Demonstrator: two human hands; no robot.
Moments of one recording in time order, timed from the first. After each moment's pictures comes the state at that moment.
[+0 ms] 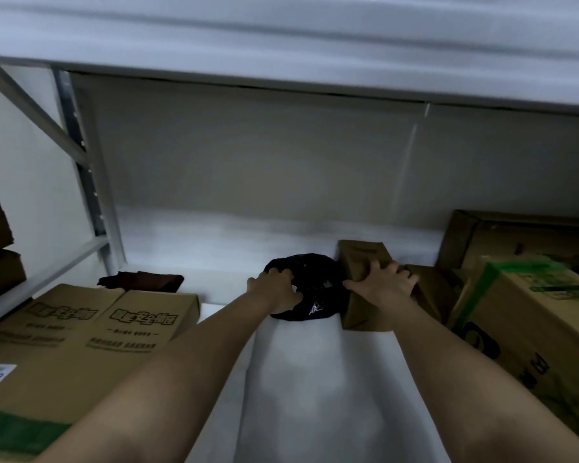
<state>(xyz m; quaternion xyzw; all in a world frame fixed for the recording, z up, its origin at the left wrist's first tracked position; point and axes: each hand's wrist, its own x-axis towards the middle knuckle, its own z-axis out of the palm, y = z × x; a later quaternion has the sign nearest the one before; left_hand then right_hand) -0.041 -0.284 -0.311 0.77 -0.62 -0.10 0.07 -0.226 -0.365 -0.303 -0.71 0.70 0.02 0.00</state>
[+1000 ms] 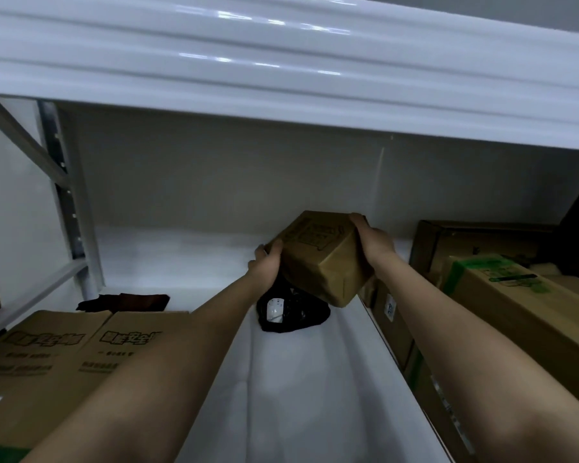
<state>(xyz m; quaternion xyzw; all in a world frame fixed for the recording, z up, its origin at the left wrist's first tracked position) -0.036 -0.287 -0.266 0.67 -0.41 -0.40 0.47 -0.224 -0.338 -0.222 -0.58 0.59 -0.43 0.38</state>
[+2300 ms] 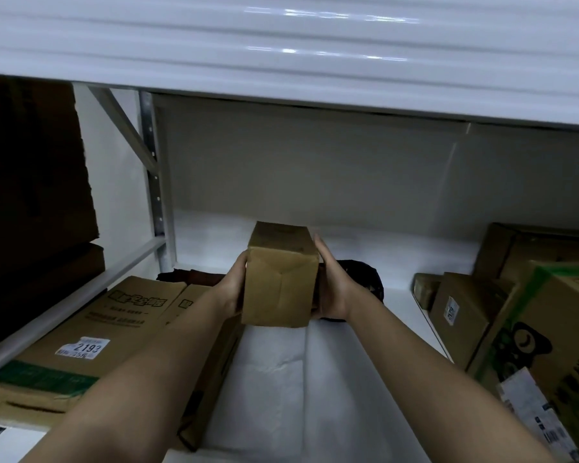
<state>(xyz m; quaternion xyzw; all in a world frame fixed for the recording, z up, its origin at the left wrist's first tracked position) 0.088 -0.199 -0.309 0.55 -0.29 -0.54 0.57 -0.085 -0.263 -0.285 -0.49 0.39 -0.20 0.75</state>
